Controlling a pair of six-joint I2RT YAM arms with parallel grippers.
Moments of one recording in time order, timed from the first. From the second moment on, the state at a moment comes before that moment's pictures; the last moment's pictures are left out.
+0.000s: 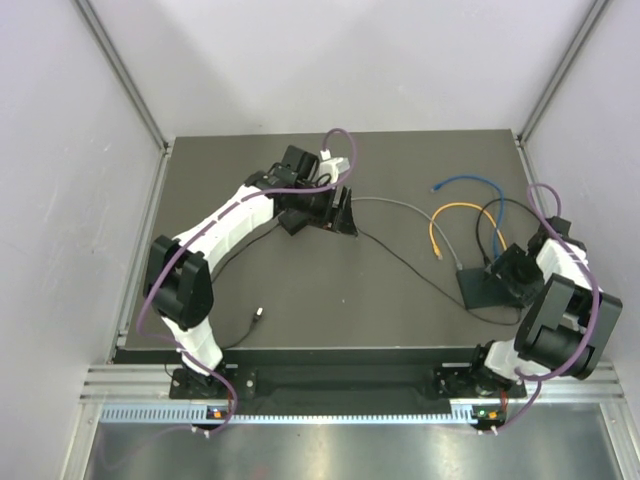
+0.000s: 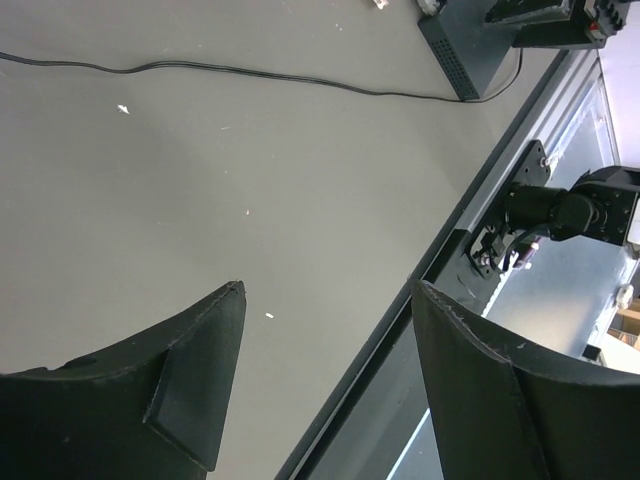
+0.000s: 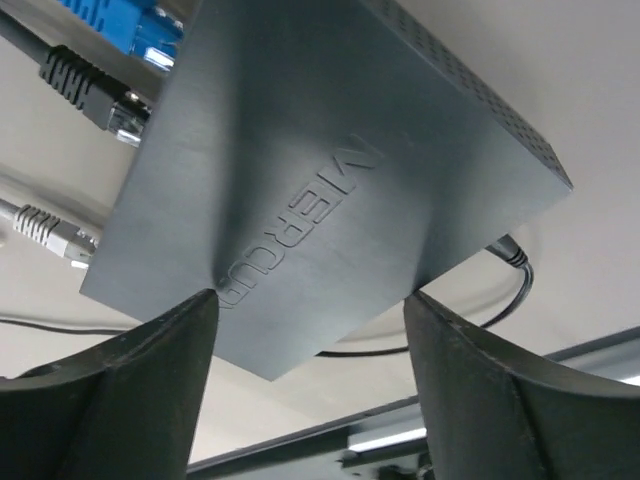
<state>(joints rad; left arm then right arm) -0.54 1.77 1.51 -0.61 0.65 -0.25 -0.48 1.40 0.81 -0.80 -0.09 0.37</state>
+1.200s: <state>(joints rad) -0.56 1.86 1.61 -0.64 0.61 -0.30 -0.35 1.59 1.11 -0.77 -0.12 0.38</state>
